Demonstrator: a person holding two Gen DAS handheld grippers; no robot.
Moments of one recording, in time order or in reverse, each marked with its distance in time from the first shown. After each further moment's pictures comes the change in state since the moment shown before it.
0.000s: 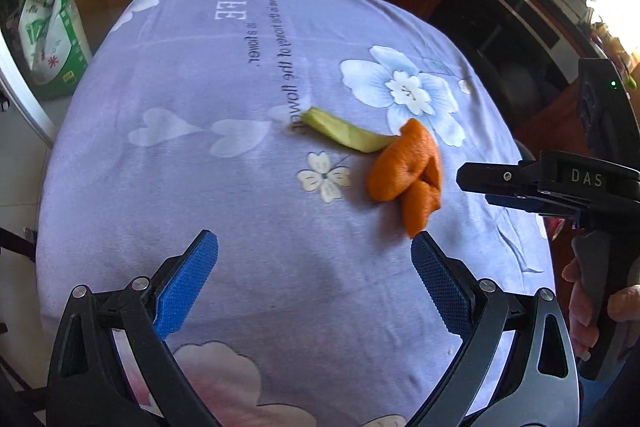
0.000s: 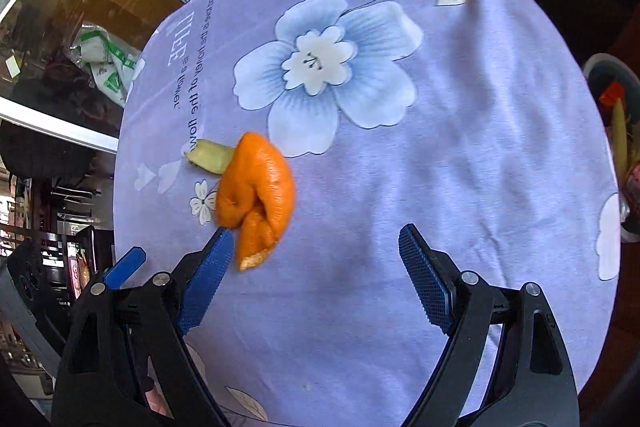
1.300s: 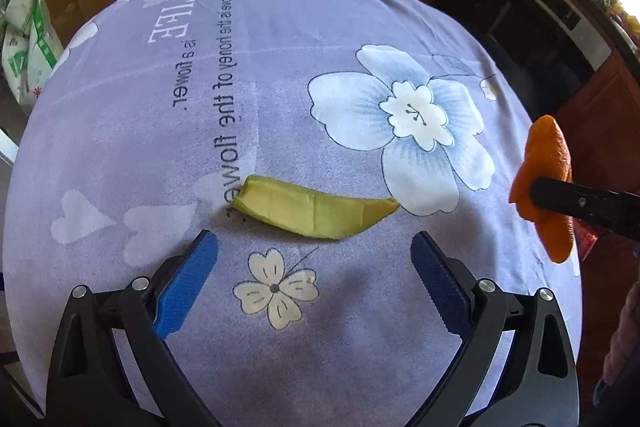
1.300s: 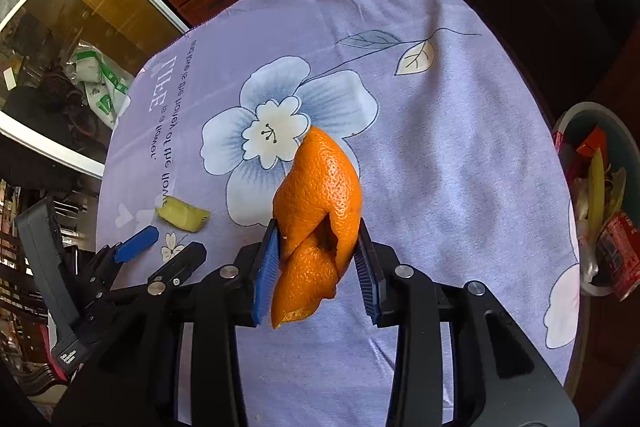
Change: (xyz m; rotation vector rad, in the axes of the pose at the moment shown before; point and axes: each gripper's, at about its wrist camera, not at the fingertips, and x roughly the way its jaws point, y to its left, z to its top) left arm 0.080 -0.049 0.059 0.096 0.023 0.075; right arm -0.025 -0.044 0.030 -0.034 -0.135 -0.044
